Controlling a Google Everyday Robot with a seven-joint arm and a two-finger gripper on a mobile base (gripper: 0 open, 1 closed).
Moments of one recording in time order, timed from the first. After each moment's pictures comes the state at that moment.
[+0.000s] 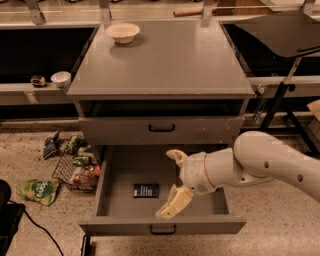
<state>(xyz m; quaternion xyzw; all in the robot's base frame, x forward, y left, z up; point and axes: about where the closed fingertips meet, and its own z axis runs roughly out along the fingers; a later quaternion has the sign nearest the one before) 0.436 -0.003 0.710 -0.57 0.68 0.29 0.35</state>
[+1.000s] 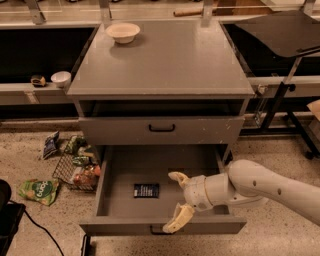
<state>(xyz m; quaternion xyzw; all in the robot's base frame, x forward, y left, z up) 0.443 -0.019 0.586 -0.56 0.67 0.34 0.35</state>
